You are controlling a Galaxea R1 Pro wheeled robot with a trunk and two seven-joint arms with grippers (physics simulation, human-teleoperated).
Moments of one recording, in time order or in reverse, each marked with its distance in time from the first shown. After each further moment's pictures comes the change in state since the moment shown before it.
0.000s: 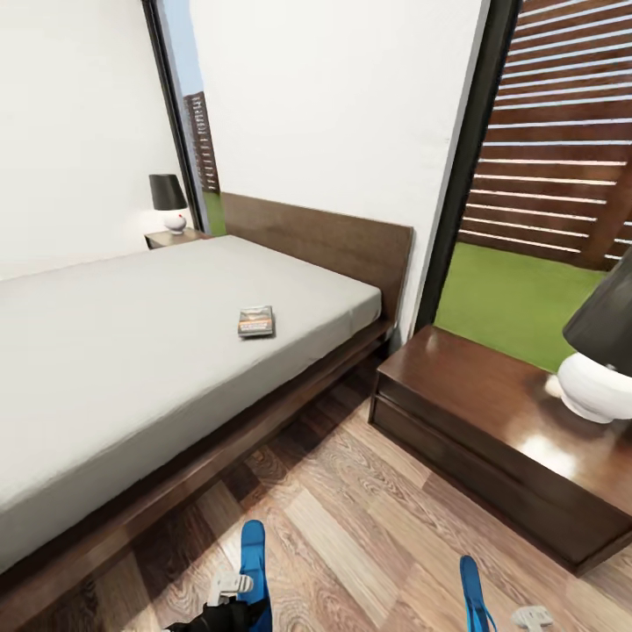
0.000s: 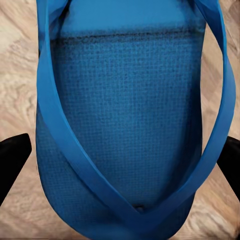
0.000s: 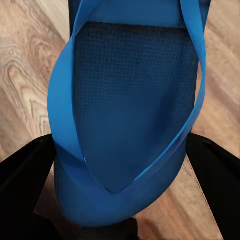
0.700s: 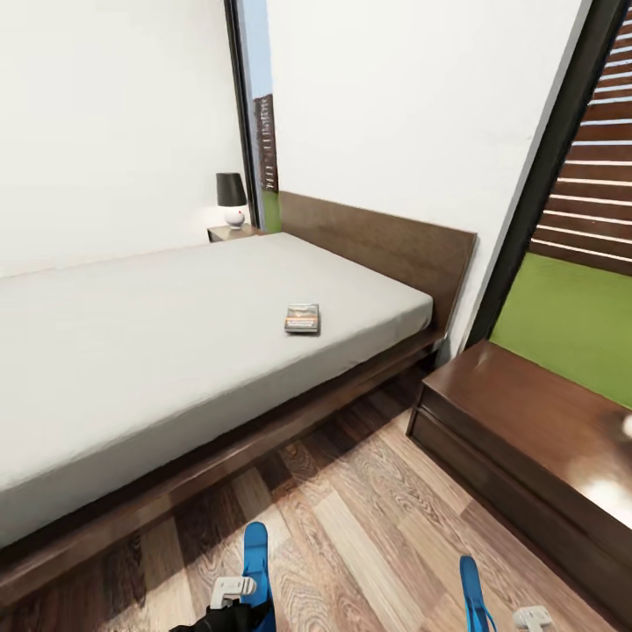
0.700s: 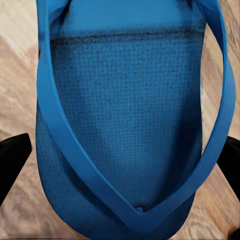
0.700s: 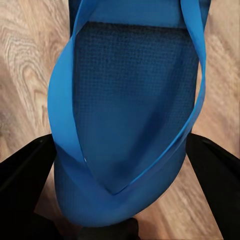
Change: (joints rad) left arm 0.003 -0.010 0.003 0.005 0.000 0.000 0.000; right arm 0.000 0.000 0.000 0.000 0.000 0.000 0.003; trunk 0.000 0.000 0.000
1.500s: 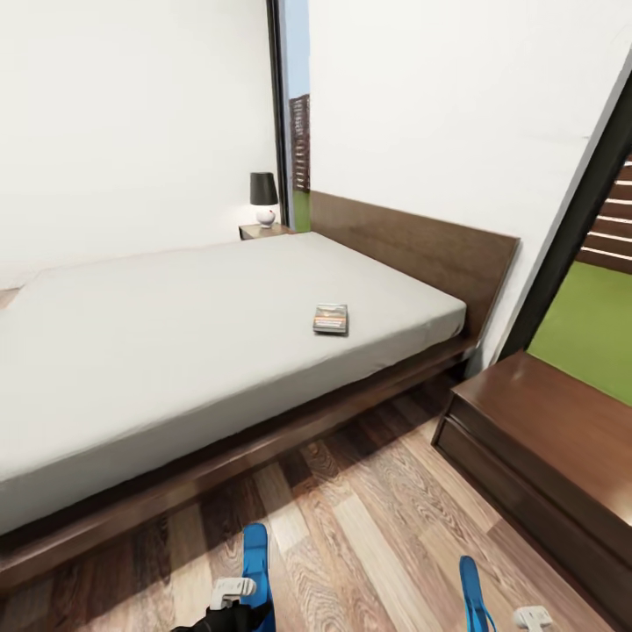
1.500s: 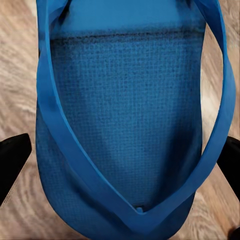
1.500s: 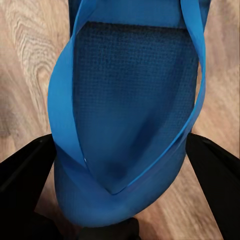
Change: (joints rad) left arm 0.002 0.001 0.000 0.000 0.000 0.000 0.000; right arm 0.000 0.000 0.000 0.000 0.000 0.000 0.003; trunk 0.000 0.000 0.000
